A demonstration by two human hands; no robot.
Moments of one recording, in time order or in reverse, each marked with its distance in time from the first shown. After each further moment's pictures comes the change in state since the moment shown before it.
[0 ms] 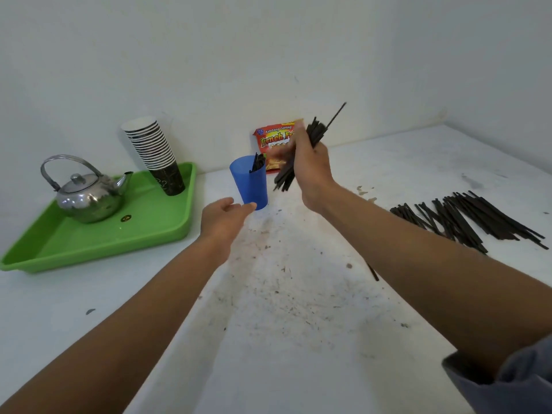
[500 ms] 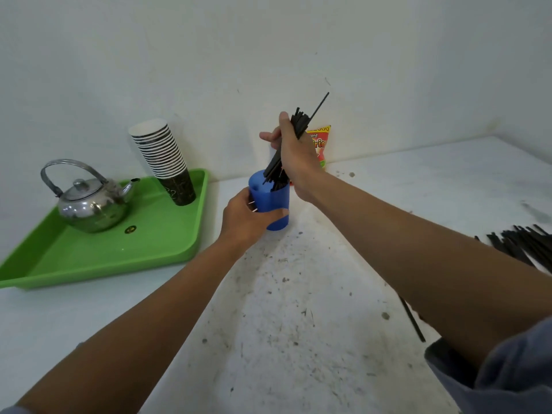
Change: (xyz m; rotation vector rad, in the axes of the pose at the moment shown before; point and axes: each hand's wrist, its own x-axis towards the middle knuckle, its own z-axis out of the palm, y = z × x) left_hand 0.082 -0.003 0.018 0.243 -0.039 0.330; right_hand 0.088 0.019 0.061 -0.119 -0.146 0.030
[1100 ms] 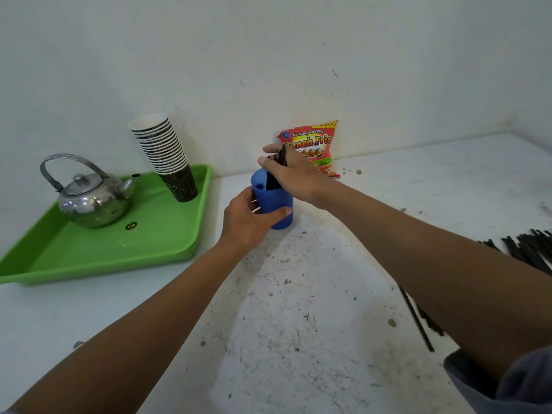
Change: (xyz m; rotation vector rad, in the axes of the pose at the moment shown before) left_hand 0.000 -0.007 0.004 -0.003 0.004 0.078; right_hand 0.006 0.037 -0.016 -0.512 -0.334 -0.087
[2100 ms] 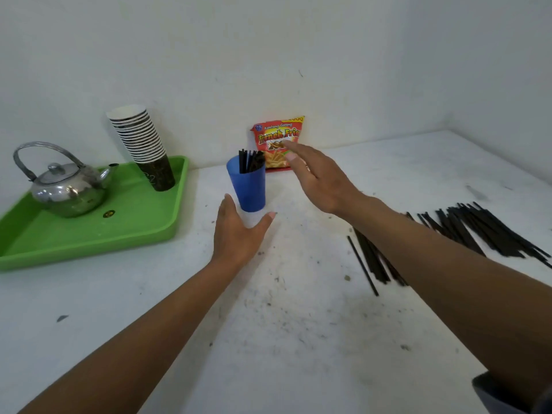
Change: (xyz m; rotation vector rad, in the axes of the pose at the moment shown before) left_hand -0.069 -0.001 0.022 0.316 -0.004 -0.147; right_hand -0.102 0.018 -0.057 -0.359 0.196 -0.182
